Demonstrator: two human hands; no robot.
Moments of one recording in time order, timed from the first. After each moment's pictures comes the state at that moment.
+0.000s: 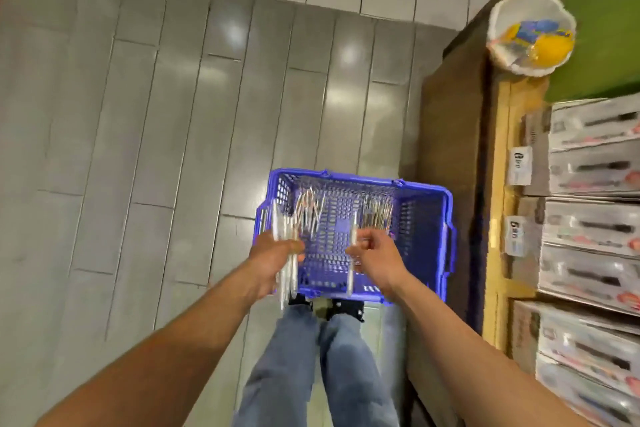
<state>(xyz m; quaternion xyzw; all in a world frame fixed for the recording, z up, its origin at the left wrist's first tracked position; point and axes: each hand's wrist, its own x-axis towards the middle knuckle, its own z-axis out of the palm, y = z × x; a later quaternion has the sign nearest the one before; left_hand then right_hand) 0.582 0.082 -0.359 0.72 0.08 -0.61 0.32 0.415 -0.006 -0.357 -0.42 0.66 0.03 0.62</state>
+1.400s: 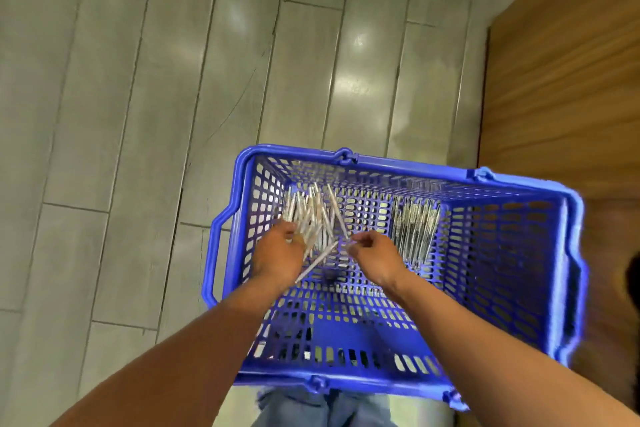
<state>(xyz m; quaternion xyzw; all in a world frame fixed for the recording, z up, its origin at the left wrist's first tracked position) 0.571 0.068 -0.662 0.85 -0.14 -0.49 0.17 0.422 -0.018 -0.672 -0.46 0.64 0.16 0.60</state>
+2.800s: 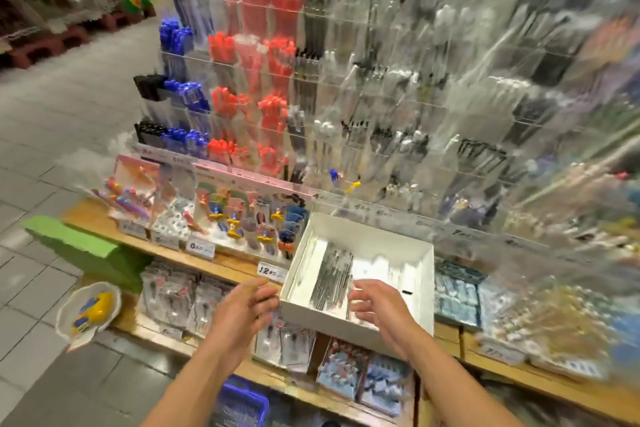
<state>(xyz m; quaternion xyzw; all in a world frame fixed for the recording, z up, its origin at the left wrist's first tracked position) 0.140 -0.008 0.037 0.47 -0.42 -0.77 0.13 -0.051 0.170 0.021 -0.02 0.69 -0.58 0.44</state>
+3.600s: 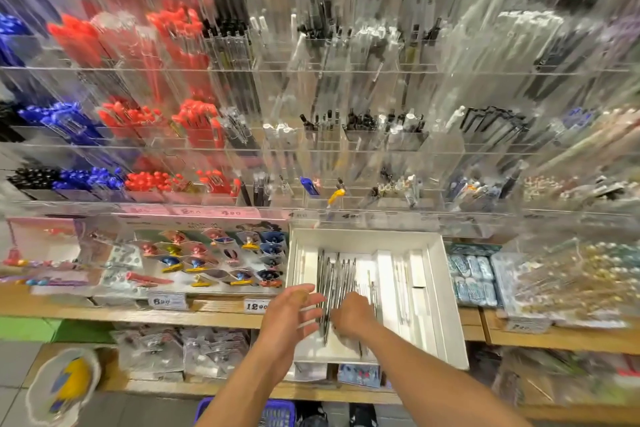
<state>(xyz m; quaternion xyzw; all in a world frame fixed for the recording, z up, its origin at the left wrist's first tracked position) 0.016 -0.032 0.011 0.45 -0.51 -0.73 -0.06 -0.076 0.073 -0.082 -0.06 0.90 -0.15 0.40</state>
